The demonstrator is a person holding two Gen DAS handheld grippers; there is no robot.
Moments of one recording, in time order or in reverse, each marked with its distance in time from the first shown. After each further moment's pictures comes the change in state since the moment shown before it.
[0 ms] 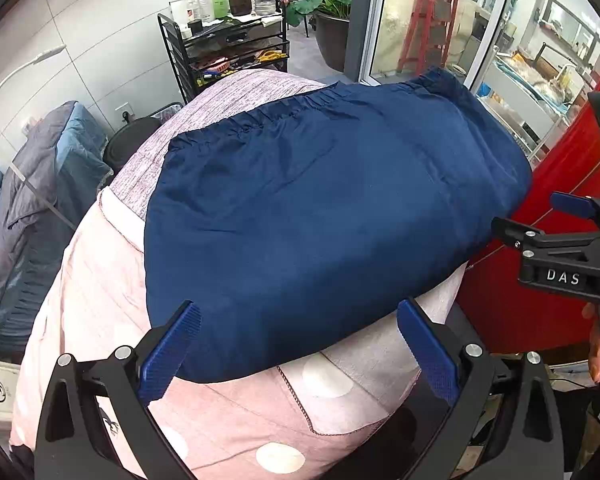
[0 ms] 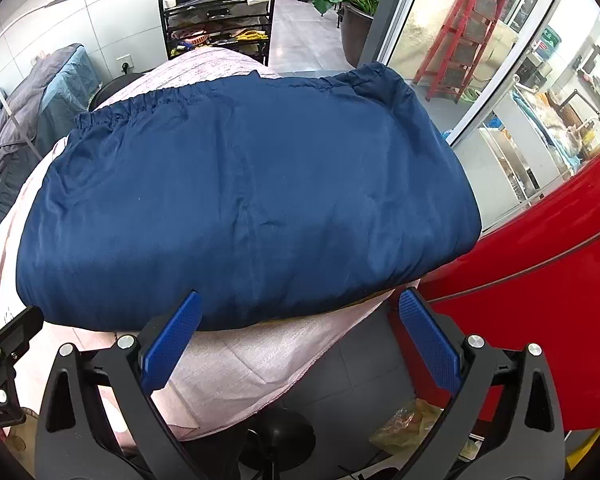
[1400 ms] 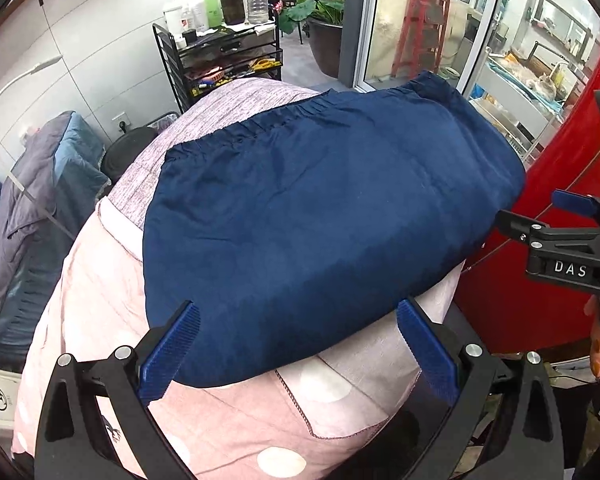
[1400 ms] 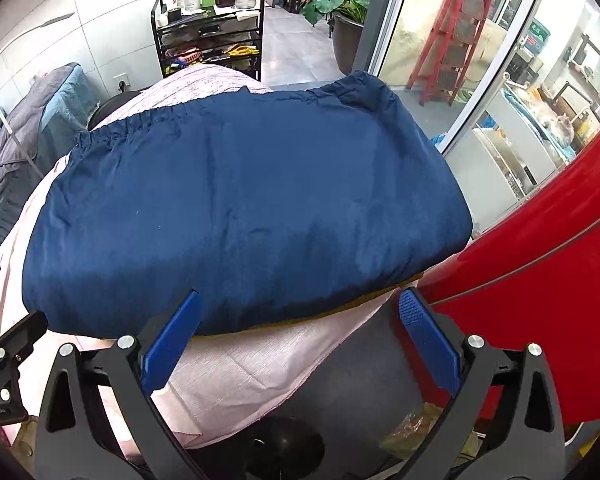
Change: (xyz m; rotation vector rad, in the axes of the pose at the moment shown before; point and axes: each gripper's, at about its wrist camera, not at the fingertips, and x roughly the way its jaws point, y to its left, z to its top) left arm -0.006 -0.004 -0.002 0.025 -0.024 -0.010; right arm -0.008 -0.011 0.000 0.038 -0.045 0.011
